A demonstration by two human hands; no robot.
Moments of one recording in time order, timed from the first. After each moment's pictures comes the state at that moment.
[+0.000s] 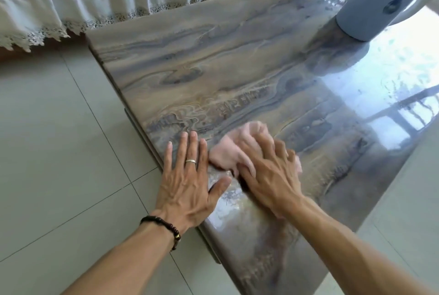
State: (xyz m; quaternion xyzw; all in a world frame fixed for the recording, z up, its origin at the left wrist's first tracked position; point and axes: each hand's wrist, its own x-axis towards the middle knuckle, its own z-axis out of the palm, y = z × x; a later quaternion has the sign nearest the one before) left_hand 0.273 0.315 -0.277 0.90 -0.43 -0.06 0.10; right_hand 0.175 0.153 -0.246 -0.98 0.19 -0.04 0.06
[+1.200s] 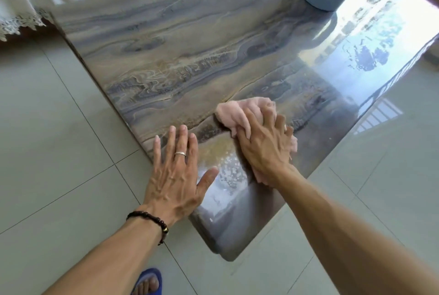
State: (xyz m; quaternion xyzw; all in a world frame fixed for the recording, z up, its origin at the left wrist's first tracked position) left_hand 0.174 0.317 -0.272 0.89 -0.45 -0.04 0.11; right_hand 0.095 0.131 -0.249 -0.95 0.30 -0.06 0.03
